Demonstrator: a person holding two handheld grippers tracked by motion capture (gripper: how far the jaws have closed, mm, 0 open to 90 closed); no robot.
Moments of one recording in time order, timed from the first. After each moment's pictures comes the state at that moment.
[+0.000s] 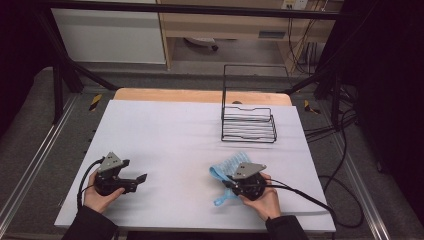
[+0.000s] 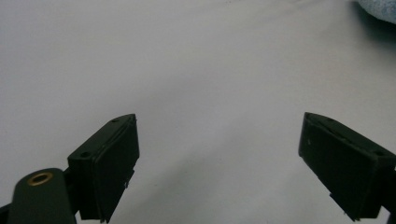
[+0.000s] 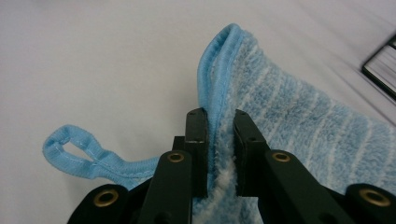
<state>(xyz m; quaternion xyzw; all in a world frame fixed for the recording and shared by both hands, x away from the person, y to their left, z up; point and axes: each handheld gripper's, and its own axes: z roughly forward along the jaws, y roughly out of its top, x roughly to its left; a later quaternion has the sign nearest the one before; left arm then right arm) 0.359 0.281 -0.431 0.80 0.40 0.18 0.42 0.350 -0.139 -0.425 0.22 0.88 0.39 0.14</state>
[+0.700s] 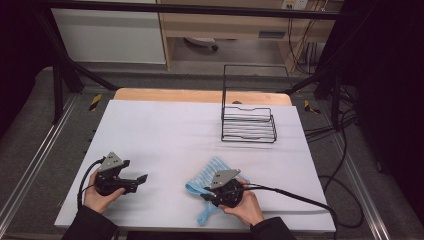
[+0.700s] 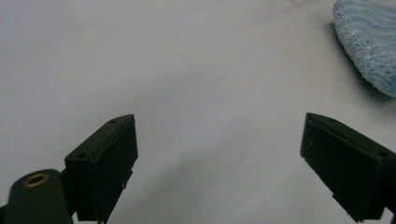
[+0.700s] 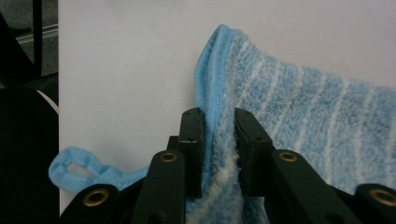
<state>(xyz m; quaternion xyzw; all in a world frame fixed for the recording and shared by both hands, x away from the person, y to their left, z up) 0.359 0.280 -0.430 0.80 0.40 0.18 0.42 0.342 -0.088 -0.442 0.17 0.90 0.39 0.07</state>
